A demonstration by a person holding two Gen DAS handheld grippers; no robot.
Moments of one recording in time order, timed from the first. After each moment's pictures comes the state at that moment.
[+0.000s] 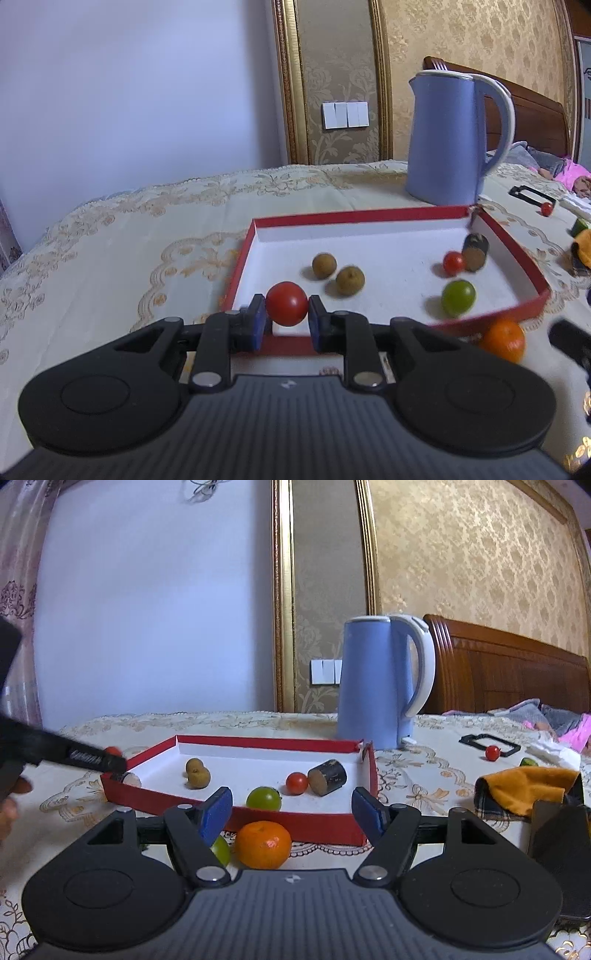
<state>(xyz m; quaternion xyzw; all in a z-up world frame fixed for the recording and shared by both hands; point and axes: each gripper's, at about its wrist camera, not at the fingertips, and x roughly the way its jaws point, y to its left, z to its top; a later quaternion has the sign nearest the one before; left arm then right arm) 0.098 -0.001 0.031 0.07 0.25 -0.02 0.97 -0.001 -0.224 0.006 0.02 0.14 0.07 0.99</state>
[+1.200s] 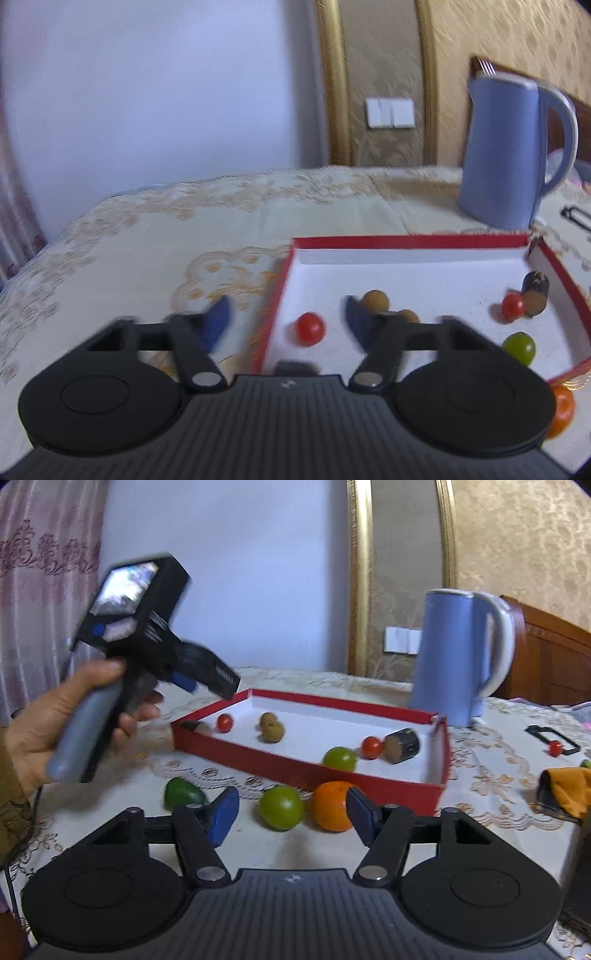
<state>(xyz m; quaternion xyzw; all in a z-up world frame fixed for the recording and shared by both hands) 0.141 0.019 0.042 0.04 0.26 0.05 0.96 -0.006 -0.197 0.004 -0.03 0.20 0.19 0.96</state>
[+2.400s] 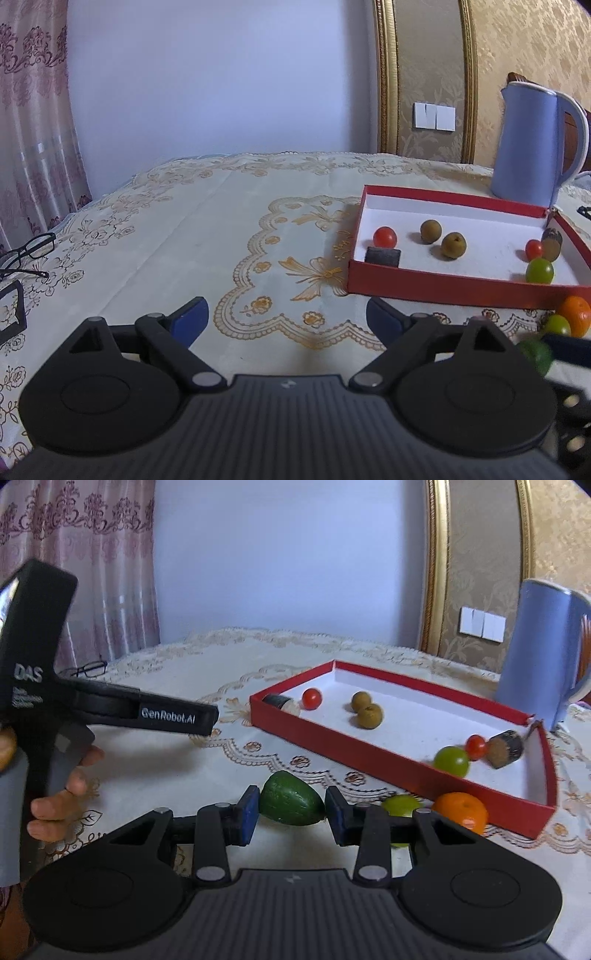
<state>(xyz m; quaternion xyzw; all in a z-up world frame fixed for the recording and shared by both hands) 0.045 0.064 0.008 0.01 0.26 0.11 0.96 0.016 -0.134 0.002 -0.07 0.25 0.27 0.93</state>
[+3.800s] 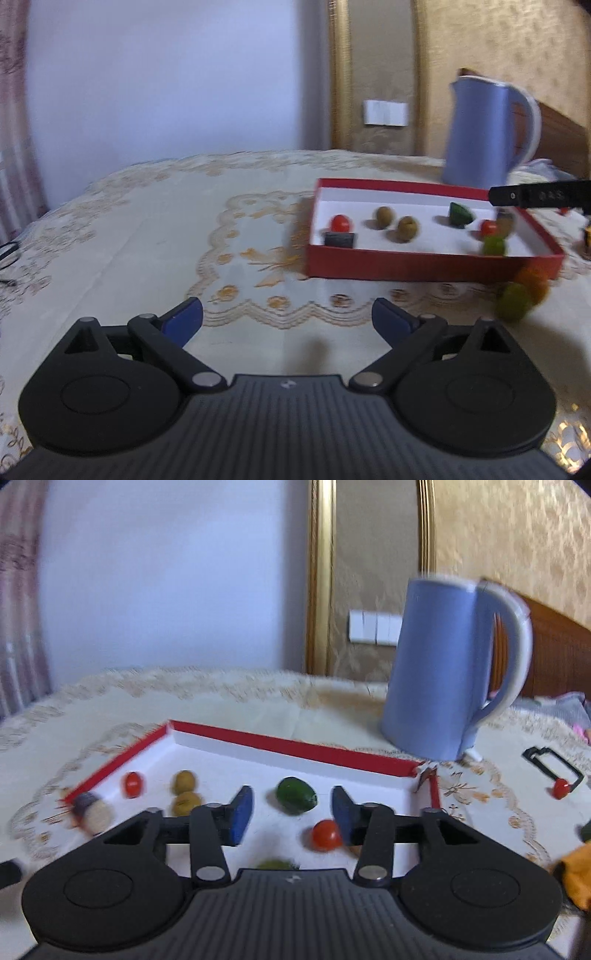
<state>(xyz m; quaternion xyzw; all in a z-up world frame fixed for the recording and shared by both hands) 0.028 0.068 0.004 0.02 0.25 0.01 0.97 0.120 -0.193 0.032 -0.03 0.23 0.12 0.97</state>
